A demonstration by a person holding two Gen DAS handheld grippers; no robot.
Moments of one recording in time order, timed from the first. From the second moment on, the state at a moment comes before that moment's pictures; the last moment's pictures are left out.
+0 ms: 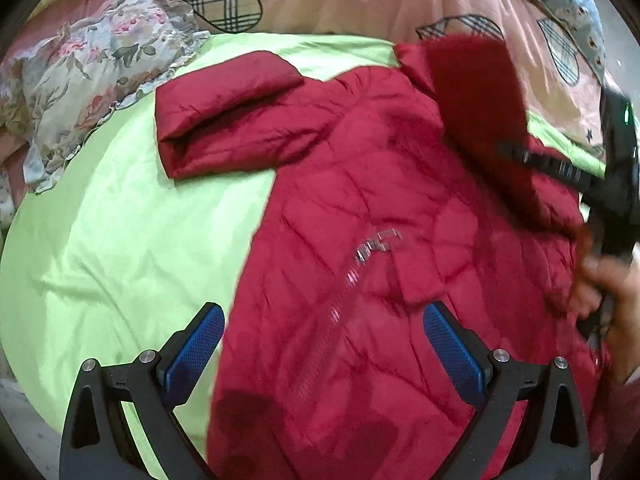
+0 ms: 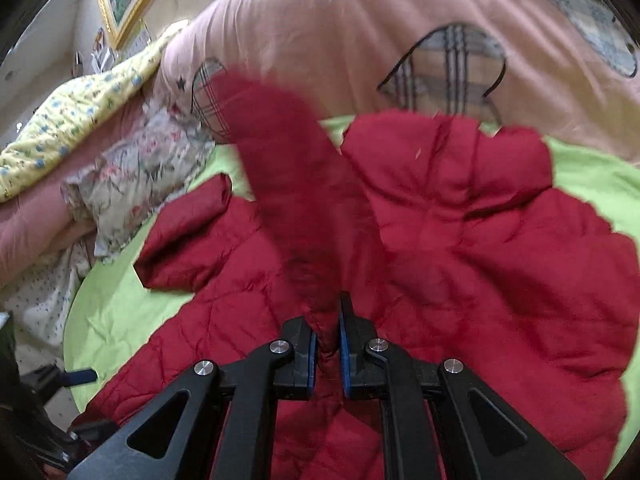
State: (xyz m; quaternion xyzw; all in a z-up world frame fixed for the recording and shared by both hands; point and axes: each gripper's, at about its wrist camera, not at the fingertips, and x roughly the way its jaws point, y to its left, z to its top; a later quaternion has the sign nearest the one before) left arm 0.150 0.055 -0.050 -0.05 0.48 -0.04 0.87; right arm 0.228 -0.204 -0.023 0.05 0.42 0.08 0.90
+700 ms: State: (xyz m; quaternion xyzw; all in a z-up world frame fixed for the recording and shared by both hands) left arm 0.359 0.047 -0.106 -0.22 0.54 -0.19 0.79; right arm 0.209 -0.210 -0.067 0.08 0.46 0.08 0.88
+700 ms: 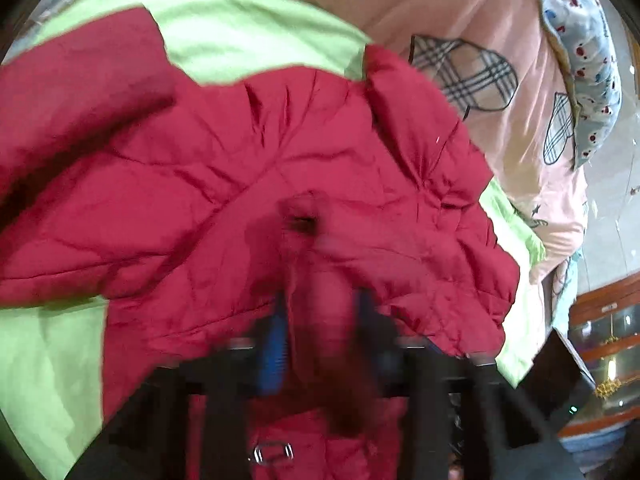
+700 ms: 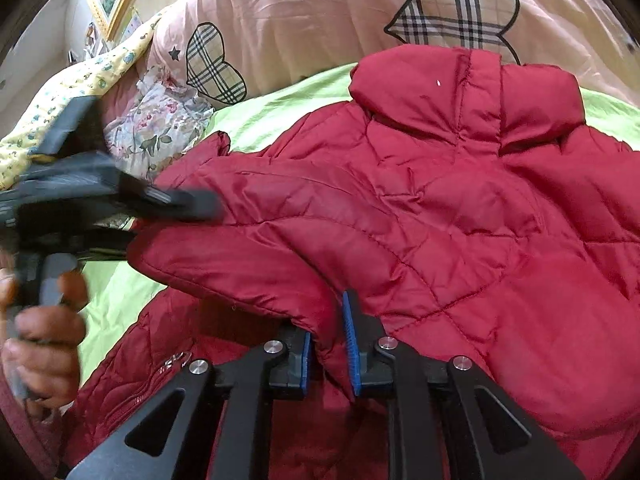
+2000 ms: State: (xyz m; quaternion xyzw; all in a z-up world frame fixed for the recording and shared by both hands) left arm 0.322 -0.032 -0.130 0.03 0.47 -0.10 0.88; right arm 0.176 -0.326 -0.064 0.10 0.44 -0.05 0.89
